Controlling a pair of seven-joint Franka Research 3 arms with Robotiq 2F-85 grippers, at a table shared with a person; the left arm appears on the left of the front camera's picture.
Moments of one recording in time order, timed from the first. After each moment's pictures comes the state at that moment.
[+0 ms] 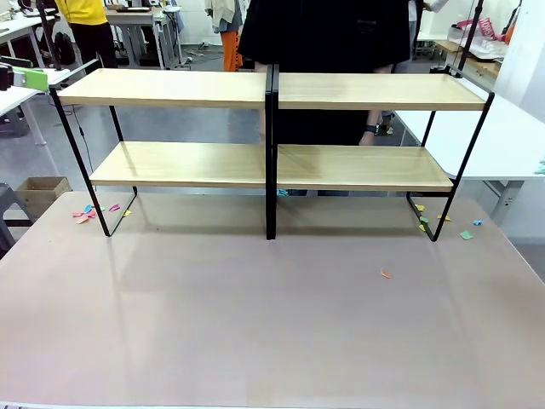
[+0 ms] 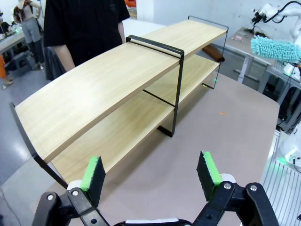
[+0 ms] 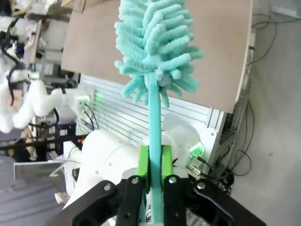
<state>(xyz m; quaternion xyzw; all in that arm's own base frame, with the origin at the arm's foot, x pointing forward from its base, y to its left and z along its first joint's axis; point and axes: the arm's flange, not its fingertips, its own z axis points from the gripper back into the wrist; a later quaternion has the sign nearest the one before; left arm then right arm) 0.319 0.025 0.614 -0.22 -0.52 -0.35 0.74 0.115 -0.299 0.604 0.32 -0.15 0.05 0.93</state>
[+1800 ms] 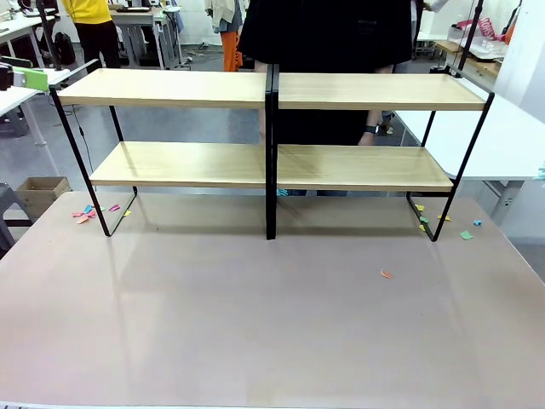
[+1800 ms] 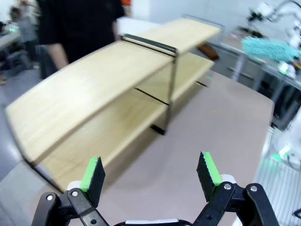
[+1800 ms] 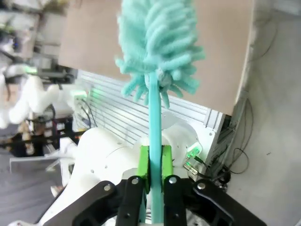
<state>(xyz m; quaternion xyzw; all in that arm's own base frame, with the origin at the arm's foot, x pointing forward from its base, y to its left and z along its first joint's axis) 0.321 0.013 0.612 -0.25 -0.50 -0.37 0.74 0.135 -0.287 0.599 0.32 -0.13 0.08 0.94</state>
